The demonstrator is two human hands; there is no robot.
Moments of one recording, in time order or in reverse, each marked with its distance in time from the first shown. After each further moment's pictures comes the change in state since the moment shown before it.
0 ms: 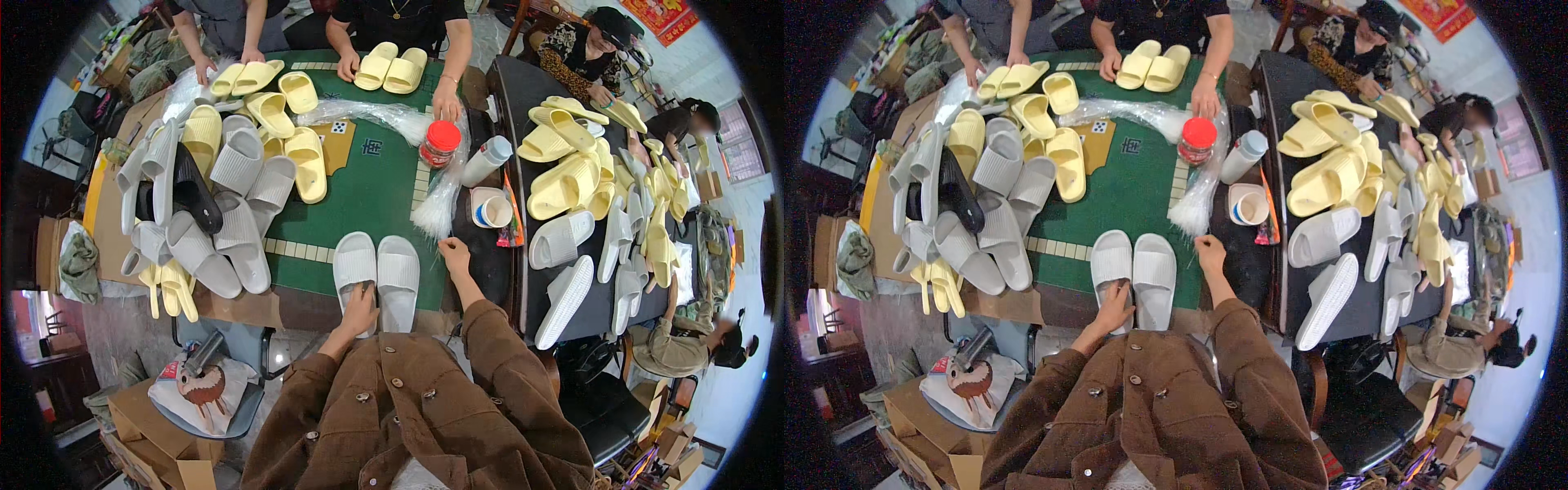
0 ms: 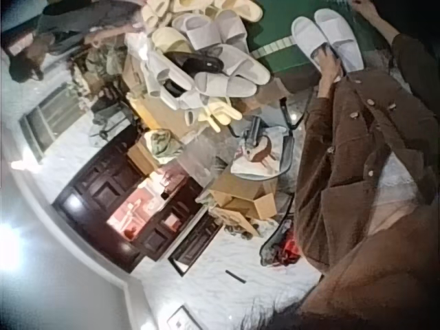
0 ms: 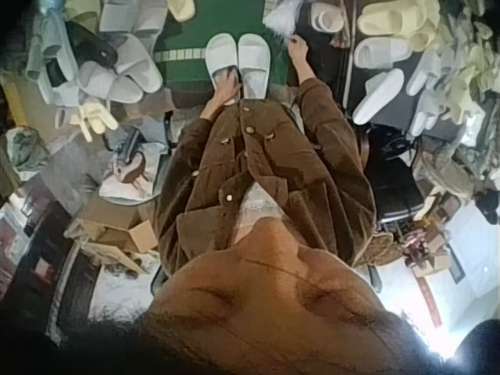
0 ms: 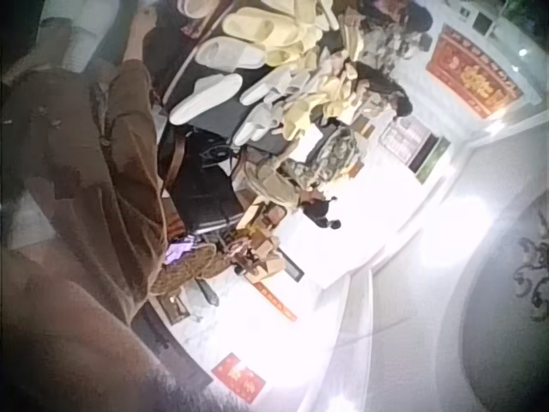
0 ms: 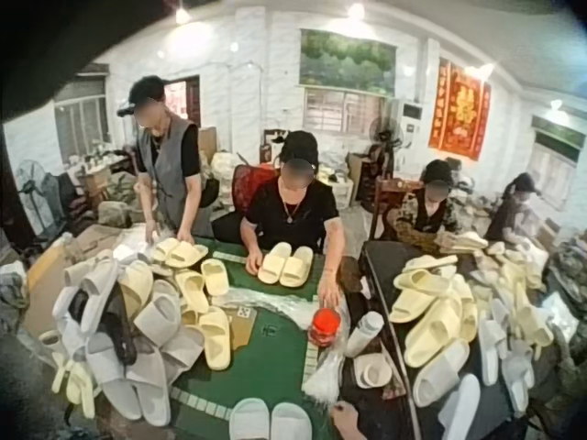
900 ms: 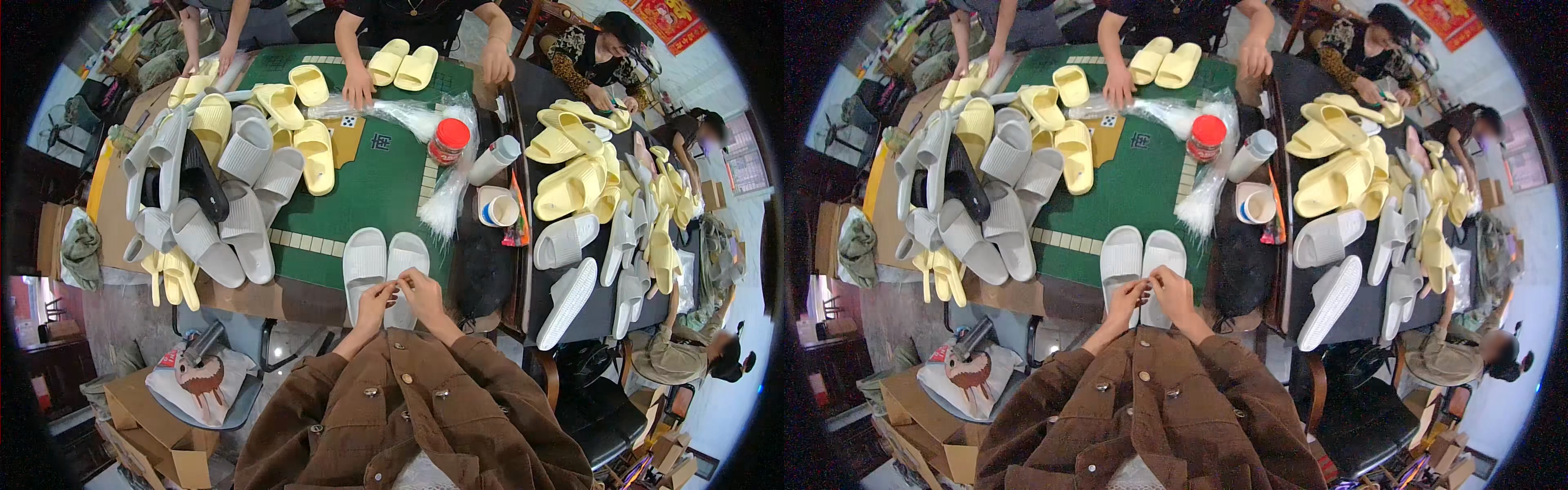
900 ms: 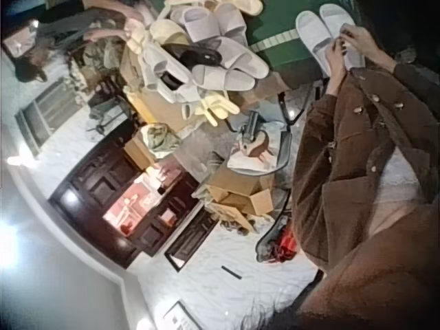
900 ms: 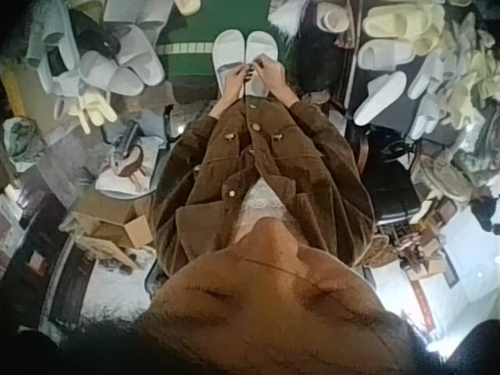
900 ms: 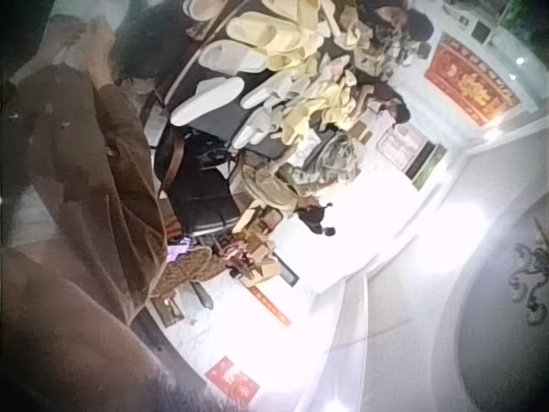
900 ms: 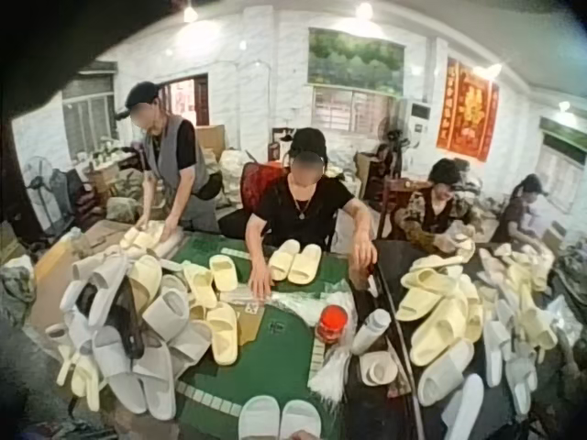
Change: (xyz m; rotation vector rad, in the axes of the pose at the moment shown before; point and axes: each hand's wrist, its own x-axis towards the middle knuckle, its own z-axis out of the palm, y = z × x) left_hand 0.003 0.067 -0.014 -1.140 0.116 -0.426; right_hand -0.137 -0.070 0.018 -0.057 -0.184 -0.568
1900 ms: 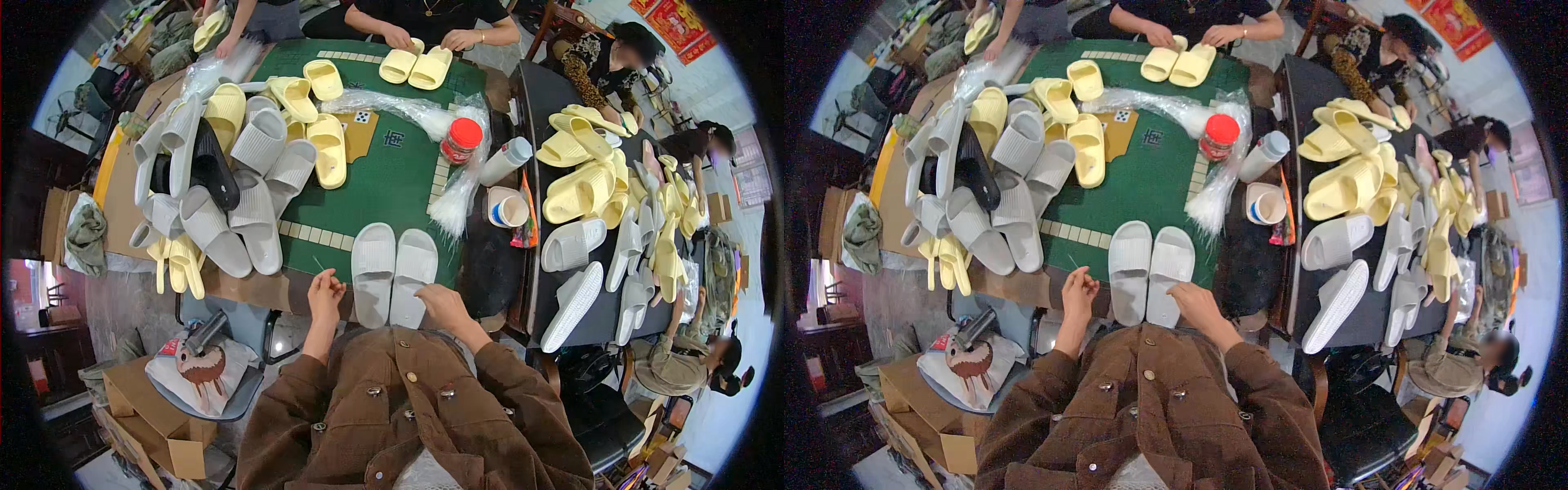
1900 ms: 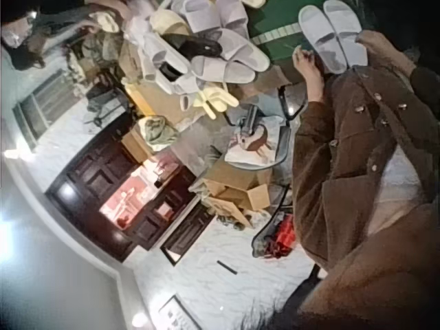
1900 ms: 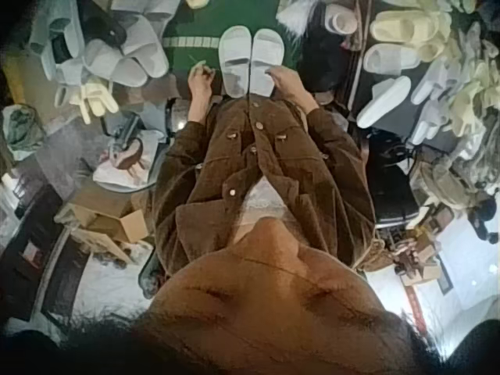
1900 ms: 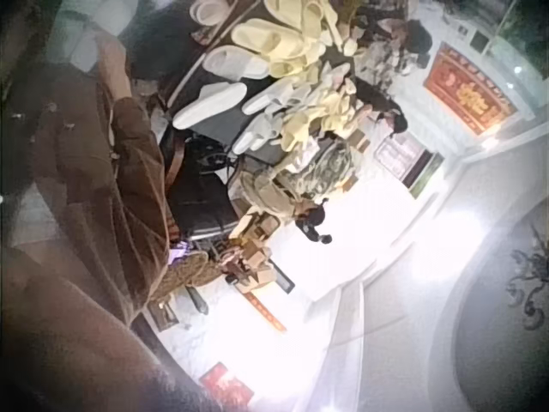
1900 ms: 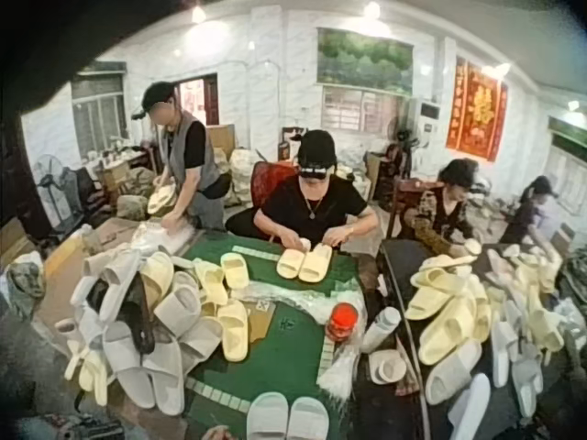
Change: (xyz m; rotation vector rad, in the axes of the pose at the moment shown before) left_hand -0.016 0.024 -0.087 -0.478 0.424 0.135; right_hand -0.020 0.013 -0.042 -0.203 -0.325 -0.311
